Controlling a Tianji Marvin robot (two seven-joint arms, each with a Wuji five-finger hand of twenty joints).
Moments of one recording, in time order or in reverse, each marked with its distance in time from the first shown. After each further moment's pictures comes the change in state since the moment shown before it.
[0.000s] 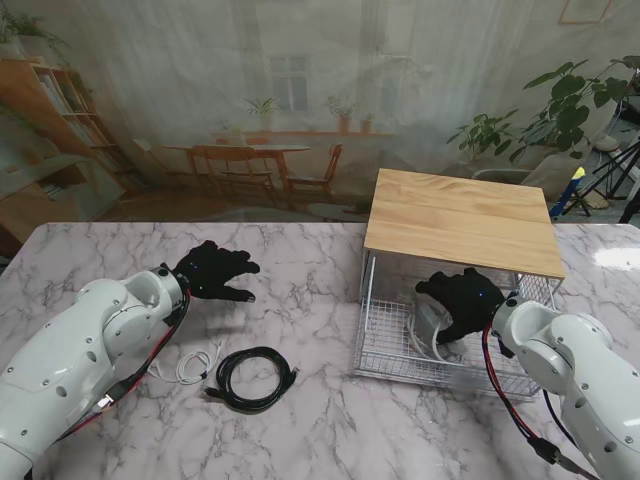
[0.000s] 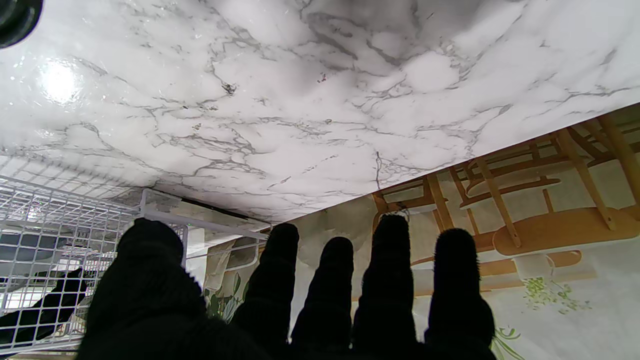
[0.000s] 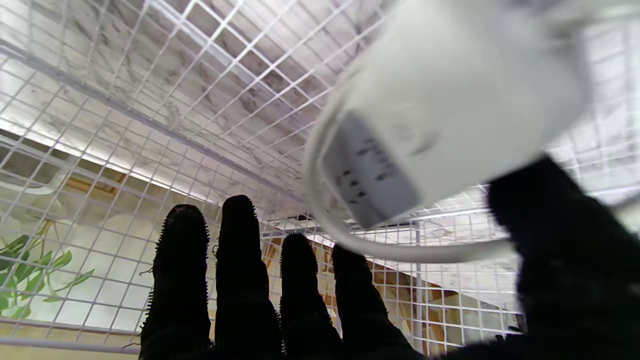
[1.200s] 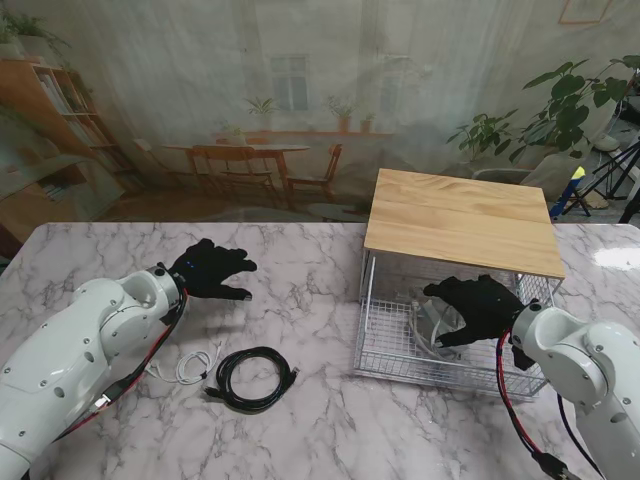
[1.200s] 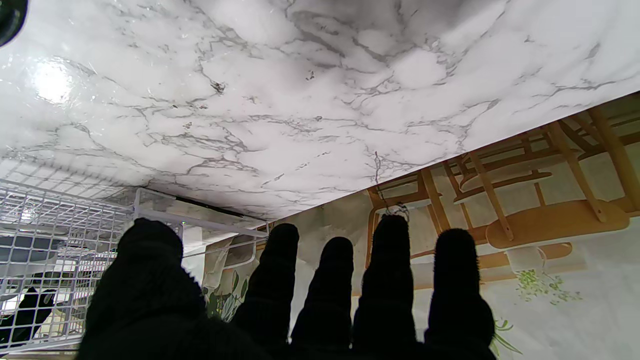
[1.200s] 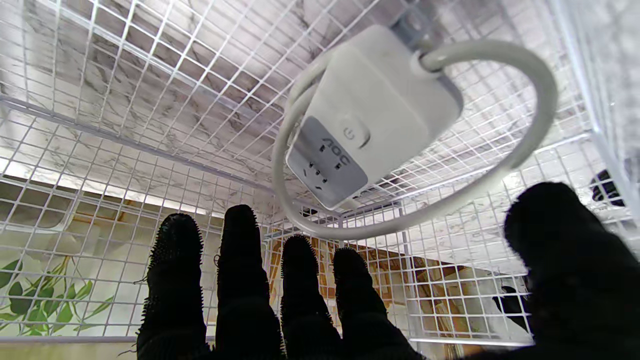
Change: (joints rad) left arm 0.006 0.002 -0.016 0.001 0.021 -0.008 0.019; right arm -0.119 -0.003 0.139 -0.134 0.174 -0.007 0.147; left_hand 0.000 0.000 0.000 0.000 0.000 0.000 0.000 0.000 0.000 -0.001 0.000 0.000 0.000 -0.001 0.000 0.000 0.000 0.000 0.000 0.000; right_hand -0.098 0.168 -0.157 0.022 0.001 0.000 -0.127 -0.010 0.000 -0.013 -0.058 -0.025 -0.073 -0.011 0.000 -0.008 -0.060 0.039 -0.074 0.001
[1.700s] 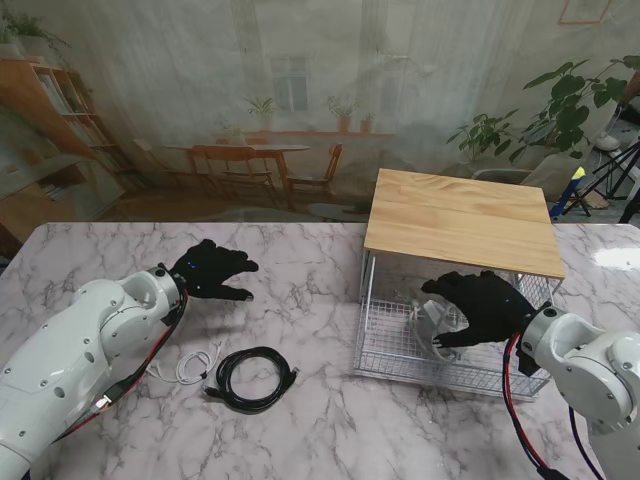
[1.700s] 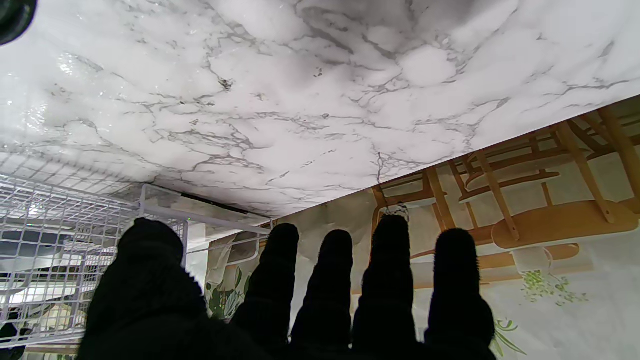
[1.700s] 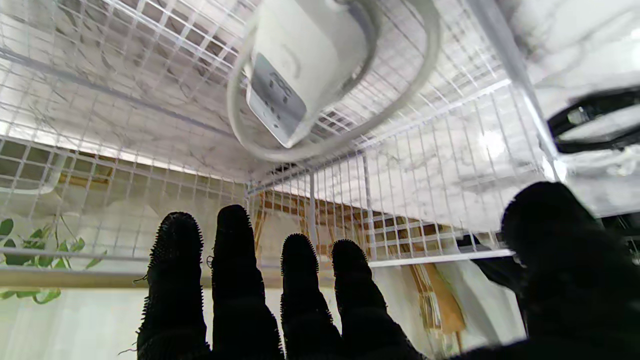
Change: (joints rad) left arm 0.000 0.000 0.004 0.003 -0.012 -0.008 0.010; right arm -0.127 -0.014 0.101 -0.181 0.058 -0.016 0.001; left_hand 0.000 0.000 0.000 0.000 0.000 0.000 0.000 0.000 0.026 -0.009 0.048 0.036 0.000 0.000 0.000 0.000 0.000 0.000 0.000 0.000; right_hand 0.032 0.022 -0.049 0.000 0.060 -0.003 -0.008 0.001 0.029 0.000 -0.026 -0.011 0.000 0.050 0.000 0.000 0.010 0.000 0.000 0.000
